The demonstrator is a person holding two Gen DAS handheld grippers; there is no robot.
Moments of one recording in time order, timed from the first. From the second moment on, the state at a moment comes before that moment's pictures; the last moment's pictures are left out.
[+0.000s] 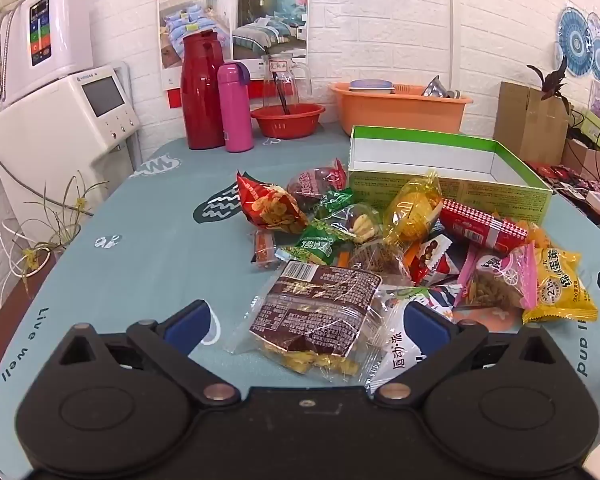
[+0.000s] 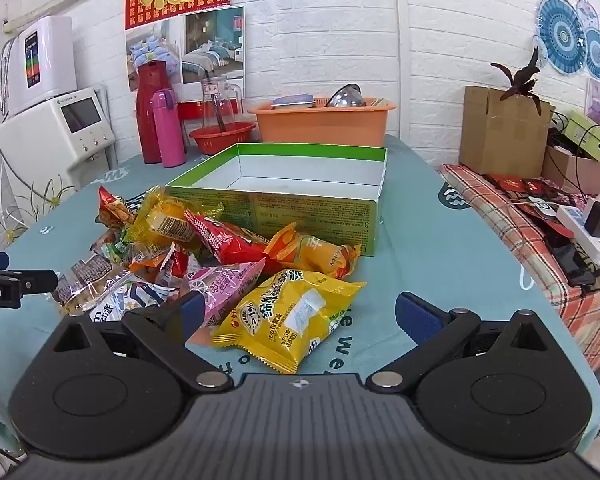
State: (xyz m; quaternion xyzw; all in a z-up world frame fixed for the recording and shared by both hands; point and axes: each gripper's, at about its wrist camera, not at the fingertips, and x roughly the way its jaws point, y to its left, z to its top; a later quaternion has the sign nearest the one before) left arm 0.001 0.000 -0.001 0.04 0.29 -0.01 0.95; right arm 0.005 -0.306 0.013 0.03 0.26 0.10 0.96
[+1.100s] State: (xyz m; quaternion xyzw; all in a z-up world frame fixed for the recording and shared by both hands) left arm 0.028 -0.012 -0.015 0.04 0.32 -0.01 0.94; right arm 0.028 -0.306 -0.007 0.05 0.31 0.11 0.94
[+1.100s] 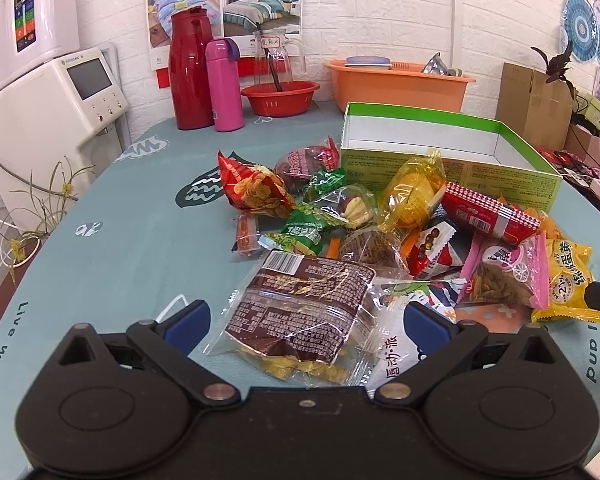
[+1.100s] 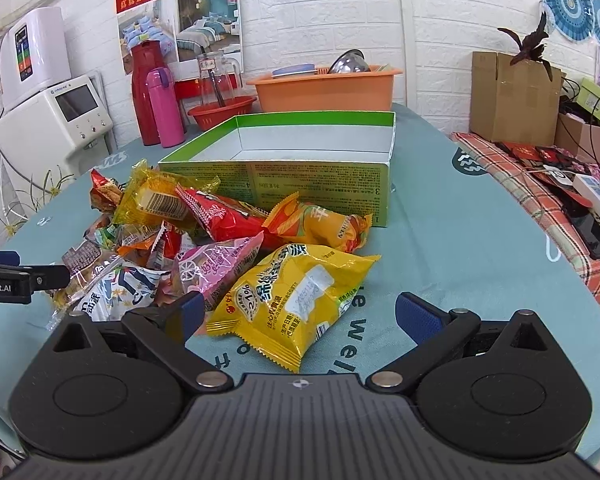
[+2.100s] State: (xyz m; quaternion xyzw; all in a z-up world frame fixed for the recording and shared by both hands) left arm 0.031 -0.022 -0.017 0.04 0.33 -0.02 0.94; right arm 0.030 -0.311 -0.011 0.05 0.31 0.11 0.94
